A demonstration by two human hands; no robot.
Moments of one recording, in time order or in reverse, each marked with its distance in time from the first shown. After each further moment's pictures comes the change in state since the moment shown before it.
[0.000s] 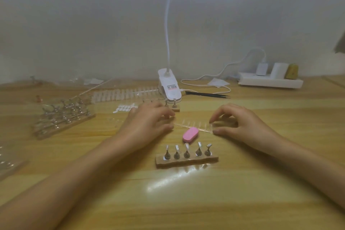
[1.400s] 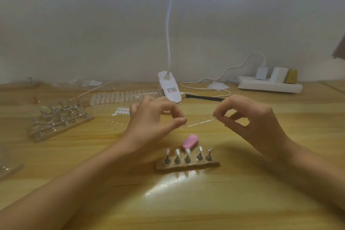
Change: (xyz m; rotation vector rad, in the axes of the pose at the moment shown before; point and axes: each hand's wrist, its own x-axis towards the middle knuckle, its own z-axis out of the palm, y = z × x) left_hand -0.004 0.024 -0.006 -0.335 0.282 0.019; right_hand -0.006 -0.015 -0.008 -0.054 0.300 -0.543
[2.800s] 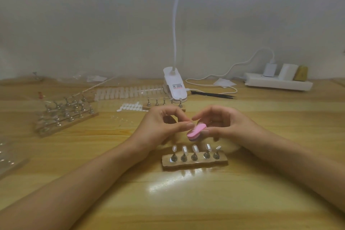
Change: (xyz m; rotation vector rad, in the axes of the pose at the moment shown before) left_hand -0.007 -0.010 0.009 -0.619 -0.218 -0.181; right_hand 0.014 -0.003 0.034 0.676 -0.381 0.631
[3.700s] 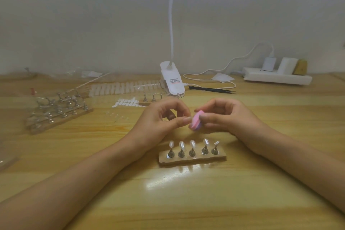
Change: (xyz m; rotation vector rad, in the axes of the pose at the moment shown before) left_hand 0.001 -0.003 0.003 0.118 -0.038 0.206; right_hand 0.002 0.006 0.002 0.253 0.153 0.014
